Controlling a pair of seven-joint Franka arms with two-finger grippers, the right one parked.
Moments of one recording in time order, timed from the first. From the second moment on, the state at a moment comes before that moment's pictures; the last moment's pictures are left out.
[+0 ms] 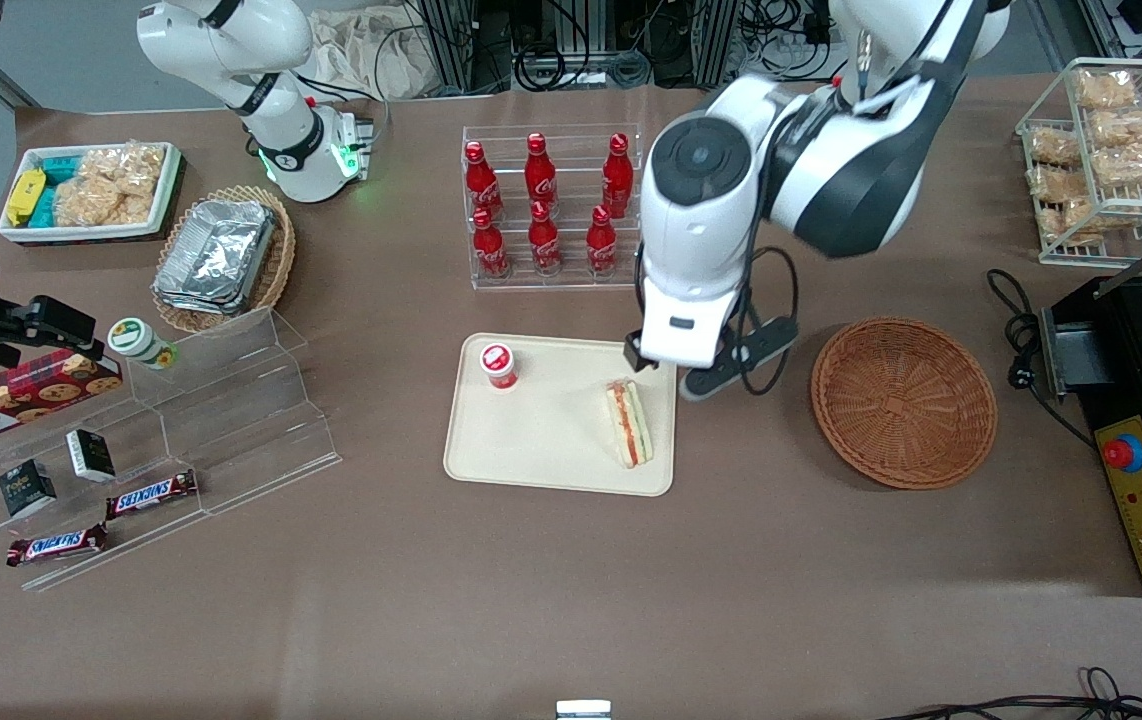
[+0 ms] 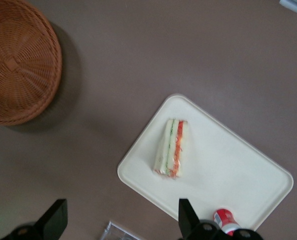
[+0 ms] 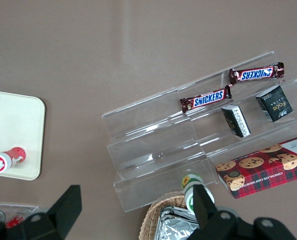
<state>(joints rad) -0.51 0.41 -0.17 -1.26 0.17 1.63 -1.21</state>
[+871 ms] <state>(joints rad) -0.28 0.12 -0.16 -1.52 0.14 1.62 -0.91</state>
